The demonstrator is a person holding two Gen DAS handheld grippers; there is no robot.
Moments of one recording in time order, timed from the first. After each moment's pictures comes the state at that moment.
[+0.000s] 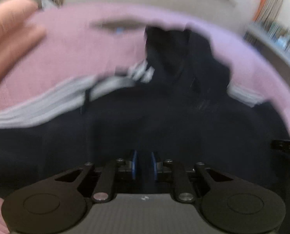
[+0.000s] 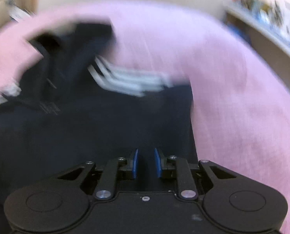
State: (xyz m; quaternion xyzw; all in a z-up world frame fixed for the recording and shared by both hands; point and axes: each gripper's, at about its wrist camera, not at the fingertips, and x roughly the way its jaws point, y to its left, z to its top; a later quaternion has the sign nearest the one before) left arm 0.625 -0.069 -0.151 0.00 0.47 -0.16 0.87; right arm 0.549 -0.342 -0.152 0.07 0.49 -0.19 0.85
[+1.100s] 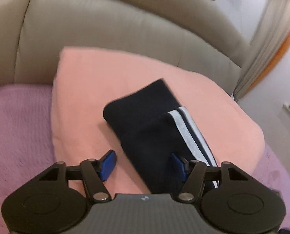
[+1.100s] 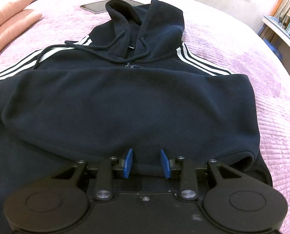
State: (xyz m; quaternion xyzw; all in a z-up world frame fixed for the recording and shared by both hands) left arm 0.591 0.342 -0.022 -0.29 0.25 0.30 0.87; right arm 0.531 -0.215 -0.140 -0.01 0.50 -0.09 0.86
